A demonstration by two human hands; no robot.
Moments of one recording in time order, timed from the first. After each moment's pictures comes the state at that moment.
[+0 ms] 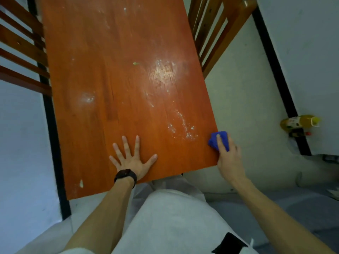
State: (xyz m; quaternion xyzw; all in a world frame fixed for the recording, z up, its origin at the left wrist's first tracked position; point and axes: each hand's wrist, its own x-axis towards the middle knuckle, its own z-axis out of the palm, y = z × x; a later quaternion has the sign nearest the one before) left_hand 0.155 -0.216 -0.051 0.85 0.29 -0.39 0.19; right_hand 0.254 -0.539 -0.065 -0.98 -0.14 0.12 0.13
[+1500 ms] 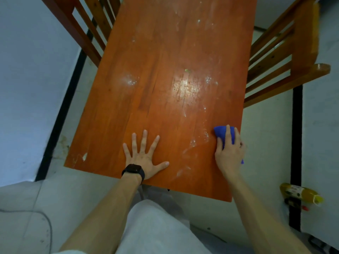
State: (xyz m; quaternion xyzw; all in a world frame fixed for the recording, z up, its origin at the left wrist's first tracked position) left_hand 0.148 -0.214 -0.063 0.86 0.30 -0.35 0.21; right_hand 0.356 -0.423 -0.066 -0.97 -0.18 0.05 0.14
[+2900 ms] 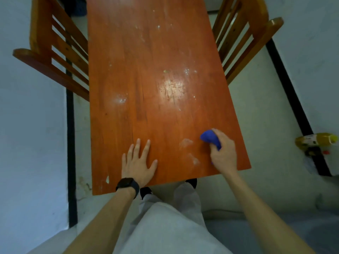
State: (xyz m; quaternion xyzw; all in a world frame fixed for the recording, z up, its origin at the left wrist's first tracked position) left_hand 0.100 -0.156 -0.040 0.93 0.23 -0.24 0.16; right_hand 0.248 -0.419 -0.055 -0.92 -0.07 0.07 0.38
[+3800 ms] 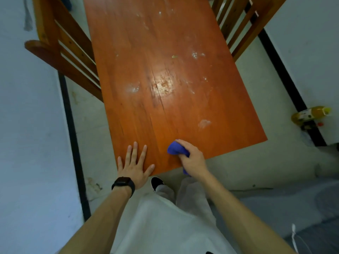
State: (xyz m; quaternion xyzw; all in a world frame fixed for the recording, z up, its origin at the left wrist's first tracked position) left_hand 0.008 -0.058 -0.053 0.90 0.15 -0.38 0.14; right_hand 0.094 -0.273 -0.053 -0.87 -0.08 0.20 0.44
